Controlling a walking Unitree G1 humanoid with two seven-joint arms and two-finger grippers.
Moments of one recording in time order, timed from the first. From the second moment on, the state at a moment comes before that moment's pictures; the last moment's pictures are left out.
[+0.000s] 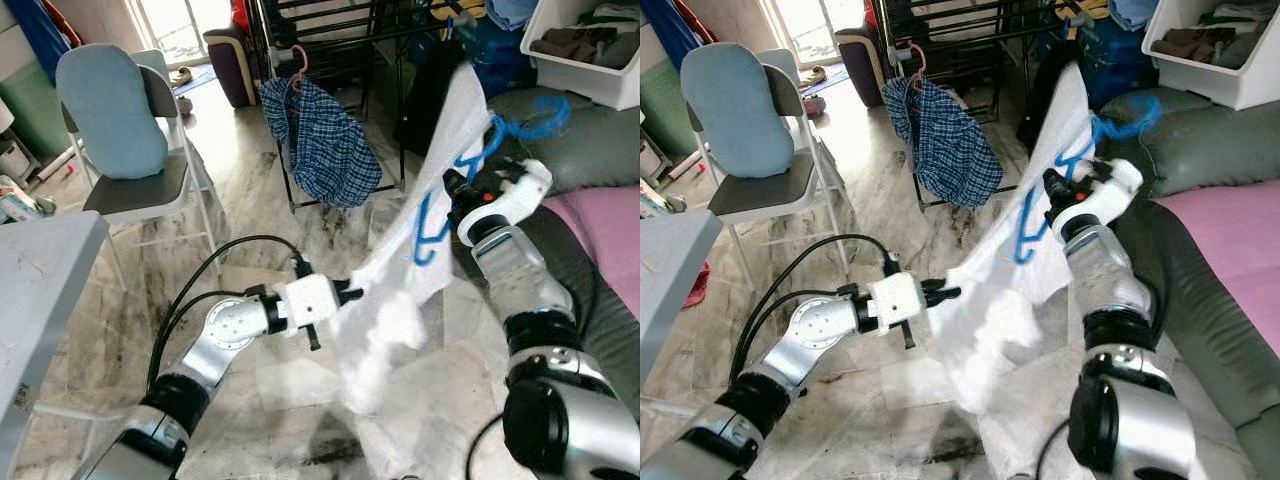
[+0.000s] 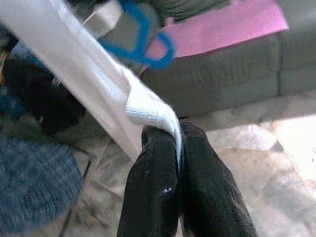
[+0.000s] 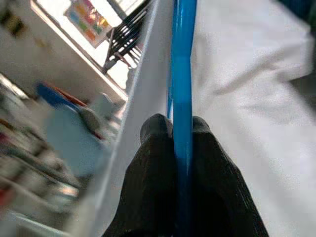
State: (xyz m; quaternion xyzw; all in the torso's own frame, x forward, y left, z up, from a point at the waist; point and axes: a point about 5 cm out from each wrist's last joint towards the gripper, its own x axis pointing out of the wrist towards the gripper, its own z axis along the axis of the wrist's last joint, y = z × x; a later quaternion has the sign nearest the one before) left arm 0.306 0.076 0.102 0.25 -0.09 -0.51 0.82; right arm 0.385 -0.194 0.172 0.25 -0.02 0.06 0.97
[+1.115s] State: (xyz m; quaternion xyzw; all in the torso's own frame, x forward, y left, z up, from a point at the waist) left arm 0.314 0.120 0.112 0.23 -0.13 -0.38 0.89; right arm 0.312 -0.182 0.107 -0.05 0.01 0.31 0.95
